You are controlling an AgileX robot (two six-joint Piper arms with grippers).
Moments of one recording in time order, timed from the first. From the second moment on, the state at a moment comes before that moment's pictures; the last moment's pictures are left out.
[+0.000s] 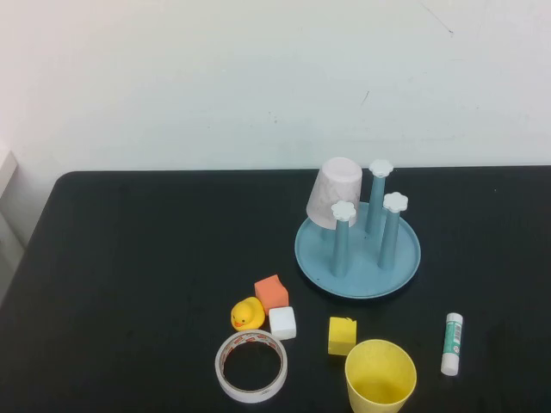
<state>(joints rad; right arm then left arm) -0.03 -0.01 0.02 -0.11 0.40 0.20 0.07 -0.01 0.02 -0.01 0.35 0.10</state>
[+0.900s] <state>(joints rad) -0.03 -0.01 0.02 -0.09 0.40 0.20 0.07 -0.01 0.02 0.08 0.35 0.10</state>
